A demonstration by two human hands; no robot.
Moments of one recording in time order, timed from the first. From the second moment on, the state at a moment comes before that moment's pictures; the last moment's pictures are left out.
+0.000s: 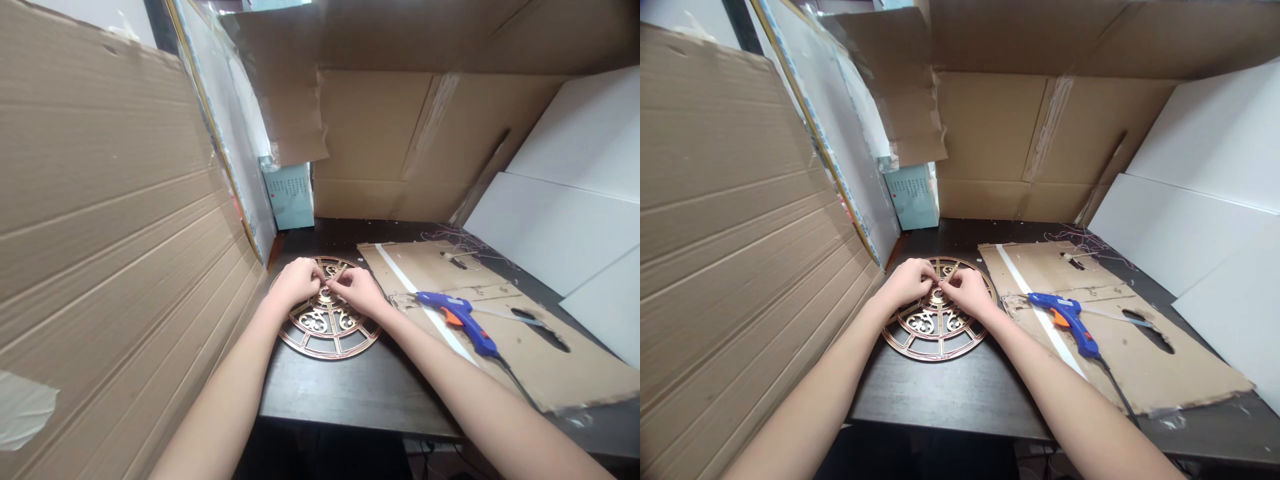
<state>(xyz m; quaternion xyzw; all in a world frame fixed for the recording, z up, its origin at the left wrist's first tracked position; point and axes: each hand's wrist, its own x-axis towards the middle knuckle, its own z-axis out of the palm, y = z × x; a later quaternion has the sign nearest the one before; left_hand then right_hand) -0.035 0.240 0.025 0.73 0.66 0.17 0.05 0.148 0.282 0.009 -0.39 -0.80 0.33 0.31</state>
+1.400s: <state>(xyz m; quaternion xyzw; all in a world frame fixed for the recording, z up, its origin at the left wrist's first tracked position) -0.035 0.241 0.030 0.74 0.65 0.11 0.08 0.147 0.281 0.008 -0.40 -0.79 0.33 0.33</state>
